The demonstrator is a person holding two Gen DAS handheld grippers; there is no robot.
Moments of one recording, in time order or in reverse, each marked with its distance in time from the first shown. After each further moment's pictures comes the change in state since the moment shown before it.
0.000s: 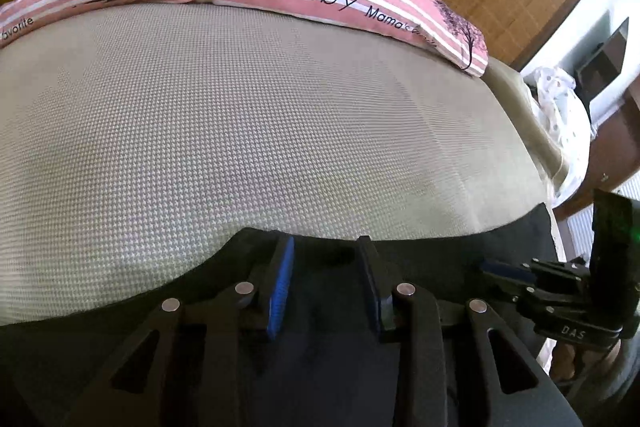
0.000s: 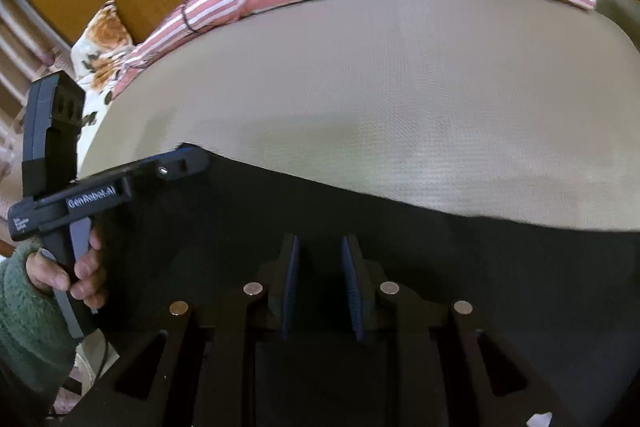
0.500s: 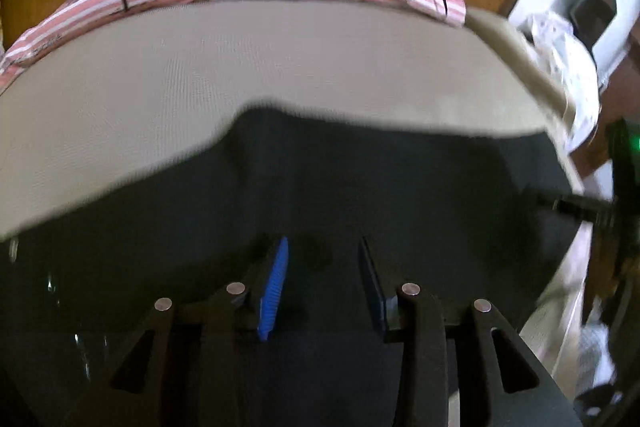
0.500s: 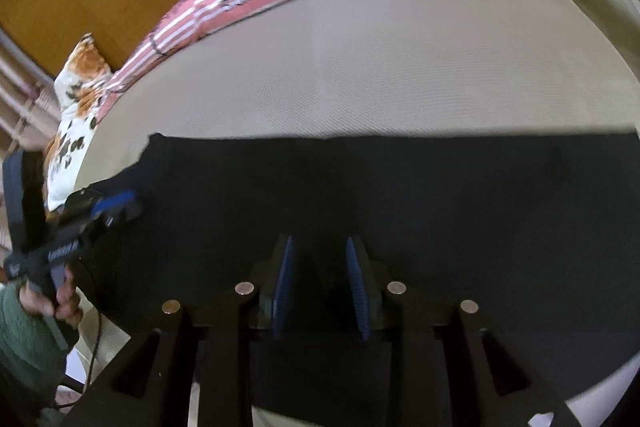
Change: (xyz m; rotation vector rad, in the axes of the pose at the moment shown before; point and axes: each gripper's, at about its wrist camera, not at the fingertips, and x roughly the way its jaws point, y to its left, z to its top) left arm -0.047 -0.039 -0.084 0.152 0.048 0.136; right arm -0.064 -0.059 -0.066 0.147 -0.048 -0.058
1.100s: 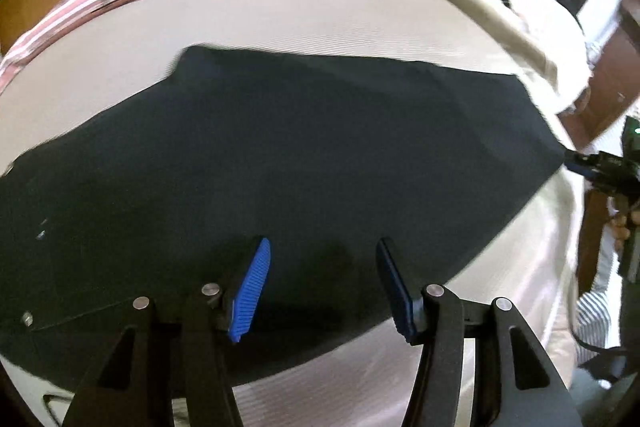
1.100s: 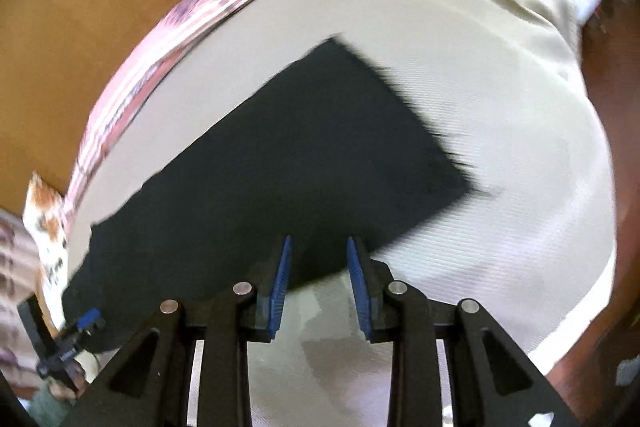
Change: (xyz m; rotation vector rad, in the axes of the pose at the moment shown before) left arm -0.018 -0.071 -0.044 0.076 0.047 -0.036; right arm -0.114 -0.191 -0.098 0.470 -0.189 -0.094
